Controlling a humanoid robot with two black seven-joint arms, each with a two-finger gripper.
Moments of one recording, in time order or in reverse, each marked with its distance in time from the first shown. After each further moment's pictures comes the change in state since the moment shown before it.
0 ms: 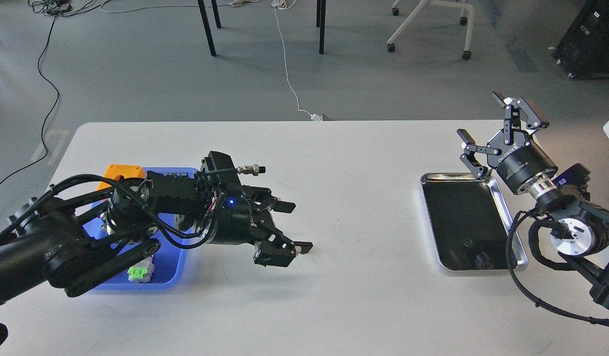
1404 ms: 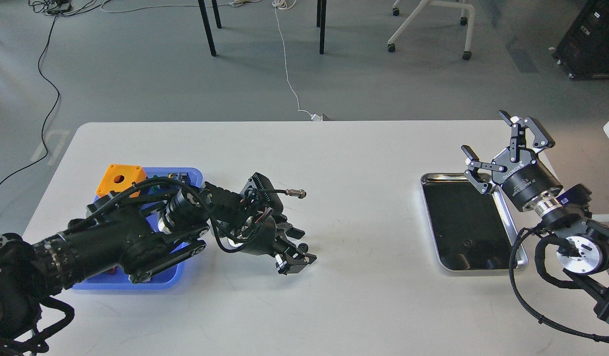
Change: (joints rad) left arm -0.057 -0.225 0.175 0.385 0.000 0.010 0.001; right arm -0.045 -0.001 0.020 -0.018 0.004 0.041 0.000
